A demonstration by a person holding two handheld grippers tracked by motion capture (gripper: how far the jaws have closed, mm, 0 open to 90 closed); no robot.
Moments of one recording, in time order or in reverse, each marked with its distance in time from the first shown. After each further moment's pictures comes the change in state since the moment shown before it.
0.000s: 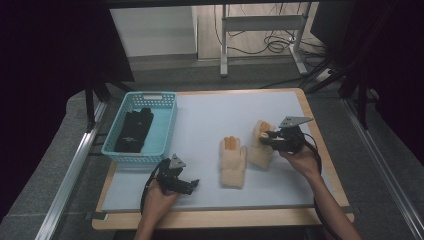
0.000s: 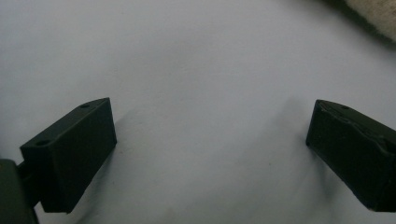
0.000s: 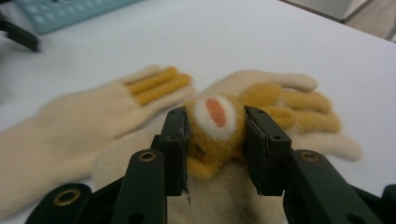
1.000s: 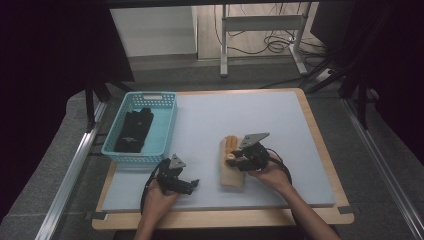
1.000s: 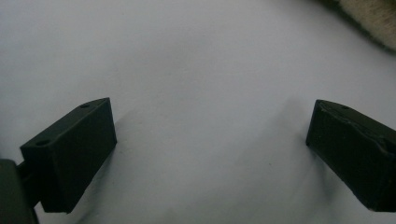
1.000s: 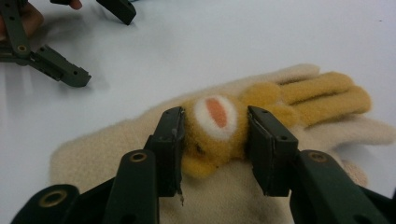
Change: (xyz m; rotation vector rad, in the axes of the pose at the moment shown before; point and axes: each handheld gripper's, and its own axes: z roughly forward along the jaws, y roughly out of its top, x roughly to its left) left arm 0.000 0.000 0.000 0.000 0.001 0.002; right arm 0.090 0.009 0.067 0.112 0.157 -0.113
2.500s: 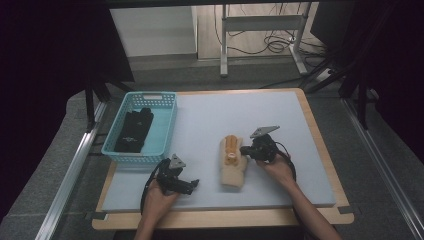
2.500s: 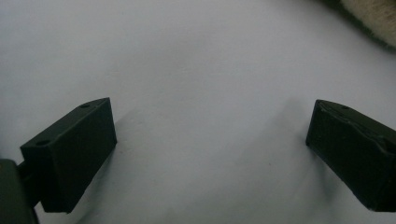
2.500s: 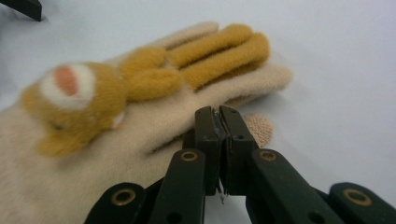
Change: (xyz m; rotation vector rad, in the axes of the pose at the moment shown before) left arm 0.000 0.000 0.000 0.003 -0.001 0.002; right arm -0.042 -0.019 -0.005 0.021 -0.119 0.155
